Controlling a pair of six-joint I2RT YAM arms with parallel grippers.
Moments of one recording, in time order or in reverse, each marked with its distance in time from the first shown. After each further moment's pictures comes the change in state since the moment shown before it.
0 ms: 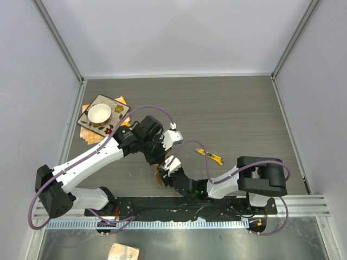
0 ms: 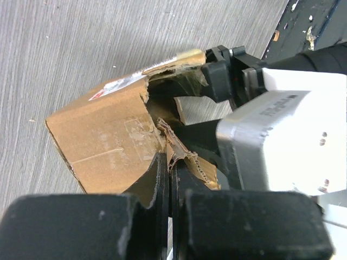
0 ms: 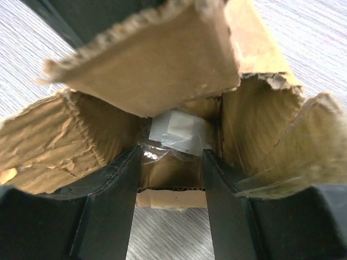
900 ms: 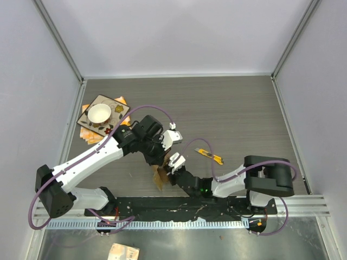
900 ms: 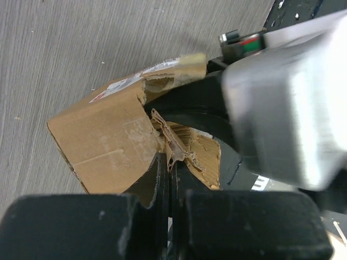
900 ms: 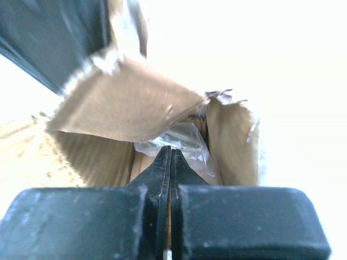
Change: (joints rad) left arm 0.005 0.002 0.012 -0.035 0.041 -0.015; right arm -0.027 -0.010 -0.043 0.056 -0.053 0.024
